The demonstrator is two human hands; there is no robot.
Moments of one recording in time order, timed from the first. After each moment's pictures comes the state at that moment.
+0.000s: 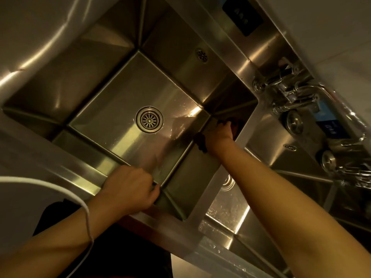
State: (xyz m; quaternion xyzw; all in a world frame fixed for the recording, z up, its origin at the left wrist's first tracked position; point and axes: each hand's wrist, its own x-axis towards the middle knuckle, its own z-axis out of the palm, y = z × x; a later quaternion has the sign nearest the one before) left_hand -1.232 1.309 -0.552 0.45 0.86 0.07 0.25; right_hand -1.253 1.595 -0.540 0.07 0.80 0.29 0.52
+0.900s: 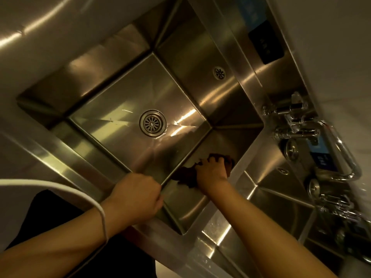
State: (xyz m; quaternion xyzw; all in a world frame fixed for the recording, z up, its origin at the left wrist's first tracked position) left_hand -1.242 1.312 -0.545 0.45 0.84 0.13 0.28; right_hand -1.226 1.540 -0.530 0.04 0.79 0.22 0.57
